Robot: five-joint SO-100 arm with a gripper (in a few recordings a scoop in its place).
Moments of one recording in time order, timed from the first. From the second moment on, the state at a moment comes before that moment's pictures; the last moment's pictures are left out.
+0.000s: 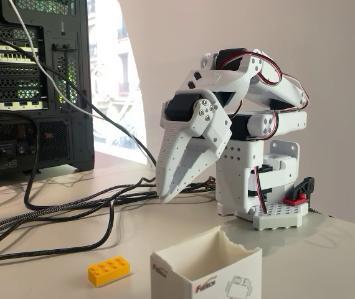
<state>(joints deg) -2.8 183.8 165.1 68.9 1.7</state>
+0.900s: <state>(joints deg) -4.0 164.0 152.9 68.9 3.5</state>
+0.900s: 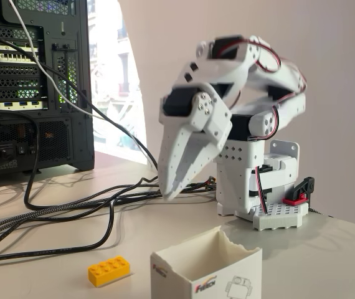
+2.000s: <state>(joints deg) 0.1 118.3 139.1 51.2 48.6</state>
